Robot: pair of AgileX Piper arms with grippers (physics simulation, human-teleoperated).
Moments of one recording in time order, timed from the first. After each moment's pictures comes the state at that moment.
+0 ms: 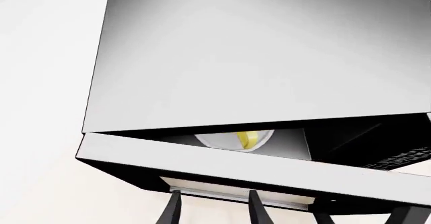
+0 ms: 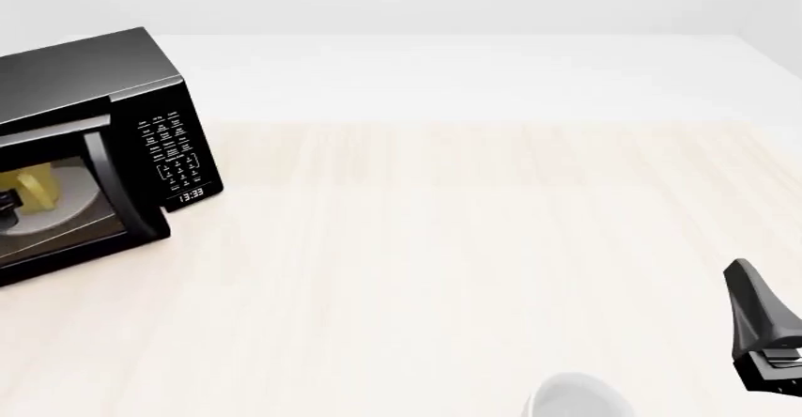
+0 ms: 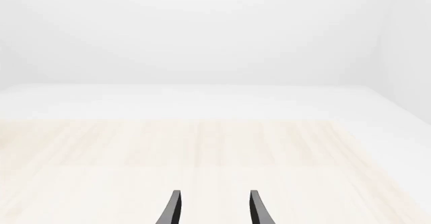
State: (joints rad) left arm 0.55 1.43 -0.64 -0.13 -0.03; right arm 0.00 0.02 0.00 -0.01 -0.01
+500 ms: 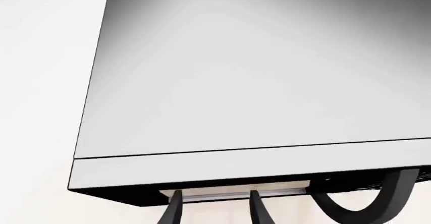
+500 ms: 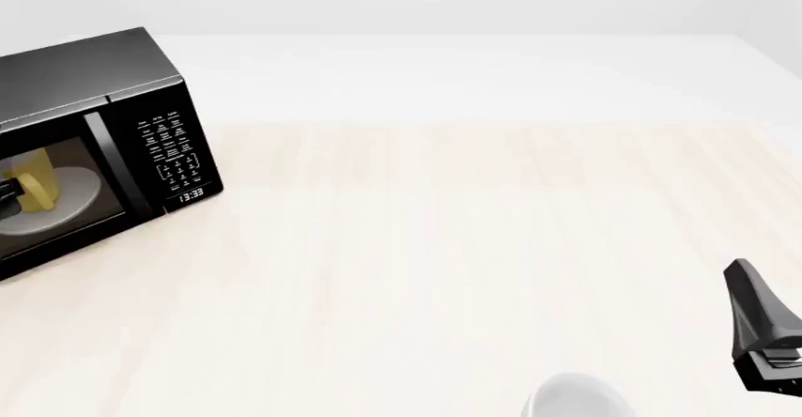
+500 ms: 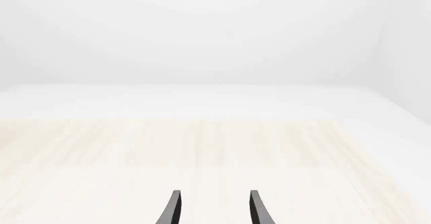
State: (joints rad) left arm 0.55 1.51 -0.71 -0.14 -0.04; right arm 0.00 0.02 0.00 -0.01 -0.01
